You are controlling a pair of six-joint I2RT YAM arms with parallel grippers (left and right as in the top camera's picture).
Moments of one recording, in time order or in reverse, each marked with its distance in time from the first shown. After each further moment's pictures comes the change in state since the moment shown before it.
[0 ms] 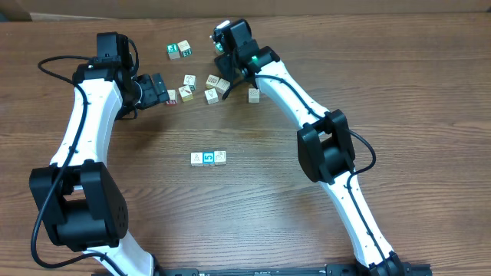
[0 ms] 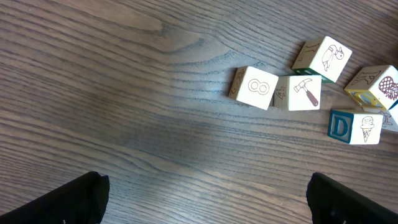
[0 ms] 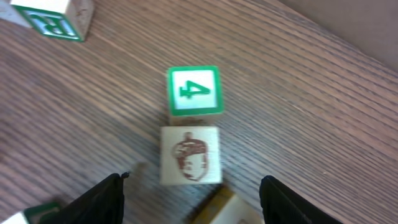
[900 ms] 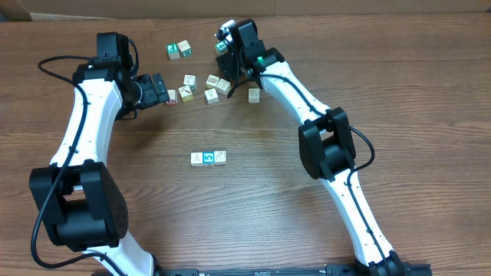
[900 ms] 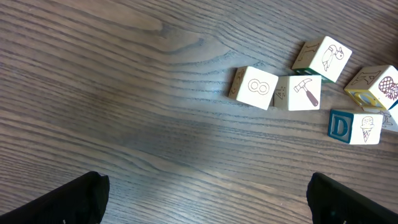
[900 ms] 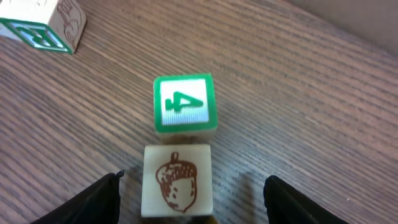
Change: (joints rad) left arm 0.000 0.000 0.000 0.000 0.000 0.000; right arm -0.027 0.043 0.000 0.091 -0.089 0.013
